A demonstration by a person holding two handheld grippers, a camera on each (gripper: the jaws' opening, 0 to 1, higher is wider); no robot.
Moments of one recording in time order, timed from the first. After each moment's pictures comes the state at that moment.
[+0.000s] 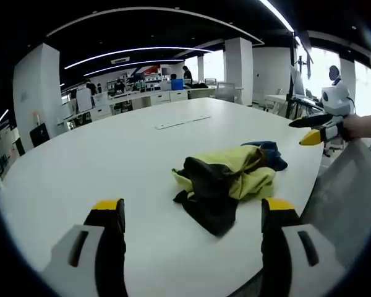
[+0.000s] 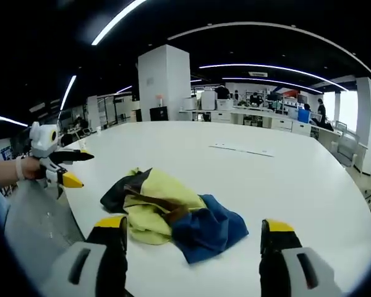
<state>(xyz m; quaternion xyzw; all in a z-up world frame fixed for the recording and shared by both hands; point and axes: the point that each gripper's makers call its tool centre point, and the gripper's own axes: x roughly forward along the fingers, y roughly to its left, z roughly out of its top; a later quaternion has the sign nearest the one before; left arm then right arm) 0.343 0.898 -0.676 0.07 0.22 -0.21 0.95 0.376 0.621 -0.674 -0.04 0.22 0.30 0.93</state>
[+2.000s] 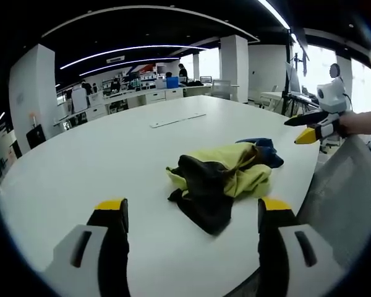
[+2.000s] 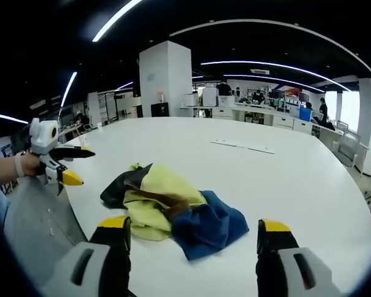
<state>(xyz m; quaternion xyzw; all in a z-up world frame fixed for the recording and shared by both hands) 0.341 0.891 -0.680 0.08 0.23 -0.22 0.95 0.375 0.621 -0.679 -0.05 0.23 0.31 0.92</state>
